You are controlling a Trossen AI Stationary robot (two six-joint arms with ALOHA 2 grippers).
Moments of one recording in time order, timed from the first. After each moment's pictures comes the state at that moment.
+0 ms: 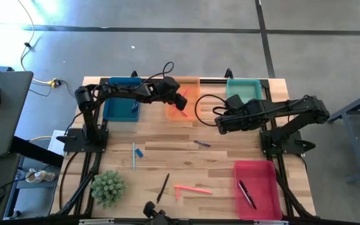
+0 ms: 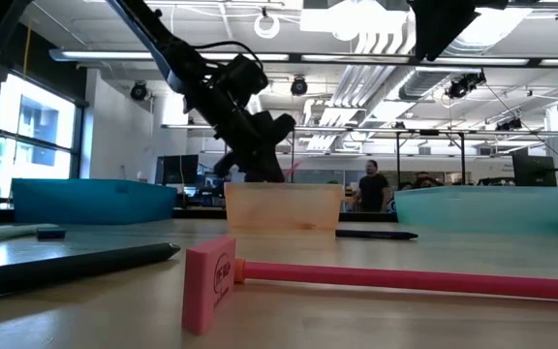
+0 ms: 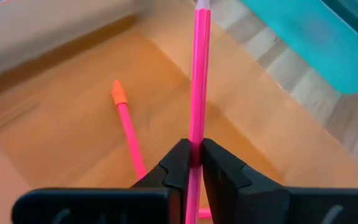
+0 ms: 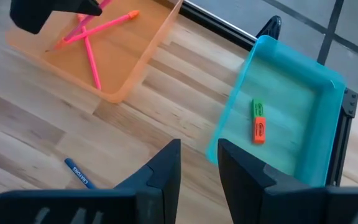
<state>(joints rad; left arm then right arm) 0.59 1.87 1.12 0.02 -0.01 -0.40 0.16 1.45 1.52 -1.53 0.64 1.18</state>
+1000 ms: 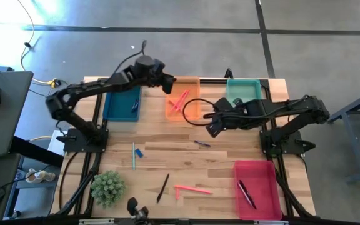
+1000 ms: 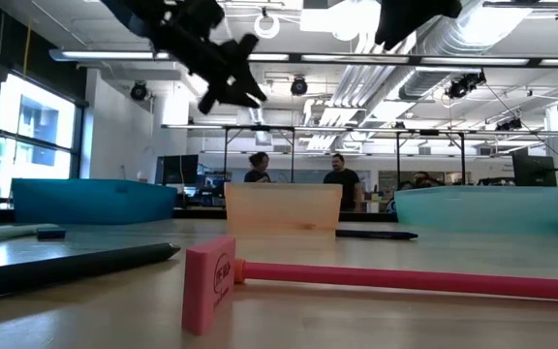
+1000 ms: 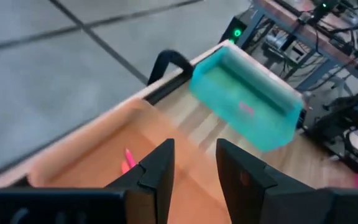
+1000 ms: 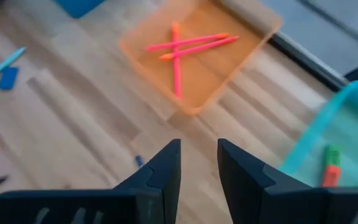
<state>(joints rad) 0.71 1.50 1.12 -0.09 0.14 -0.32 0.15 1.45 1.52 -1.20 0.54 0.84</state>
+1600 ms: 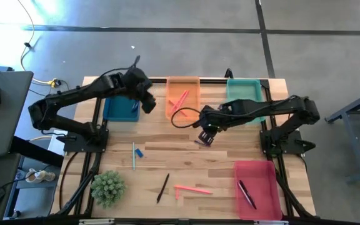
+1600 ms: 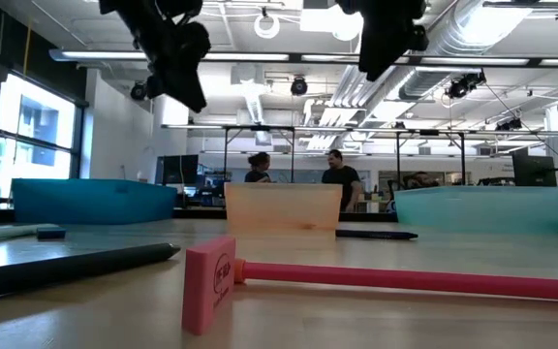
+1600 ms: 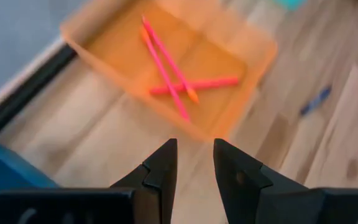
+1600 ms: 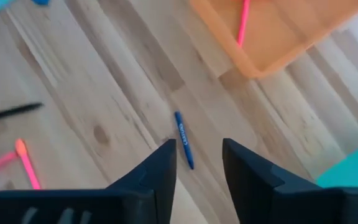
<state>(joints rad) 0.60 1.27 1.10 -0.73 0.05 -0.16 0.08 1.58 1.52 -1.12 0.20 0.63</state>
